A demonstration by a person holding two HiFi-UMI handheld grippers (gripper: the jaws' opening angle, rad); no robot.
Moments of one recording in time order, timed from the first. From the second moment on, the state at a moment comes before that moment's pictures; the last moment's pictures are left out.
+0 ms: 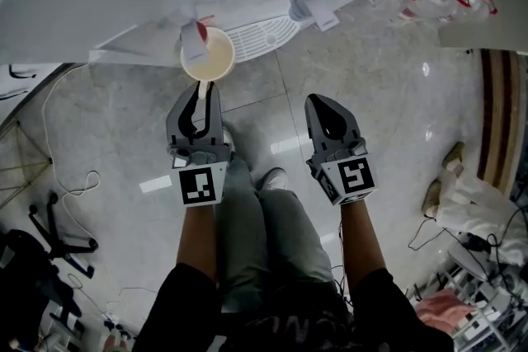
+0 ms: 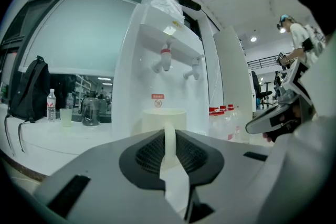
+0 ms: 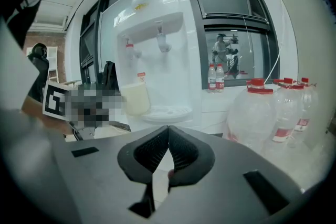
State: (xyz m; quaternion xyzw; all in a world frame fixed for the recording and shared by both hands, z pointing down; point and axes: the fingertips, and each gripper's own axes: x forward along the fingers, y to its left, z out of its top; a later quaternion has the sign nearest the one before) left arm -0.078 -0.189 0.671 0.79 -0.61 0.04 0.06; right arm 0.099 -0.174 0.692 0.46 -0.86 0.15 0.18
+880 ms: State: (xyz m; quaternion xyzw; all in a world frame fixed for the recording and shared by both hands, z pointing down) left arm -0.090 -0.185 0.668 0.78 -0.62 0.05 0.06; right arm 0.097 -0.169 0.688 0.46 -0.85 0.17 0.19
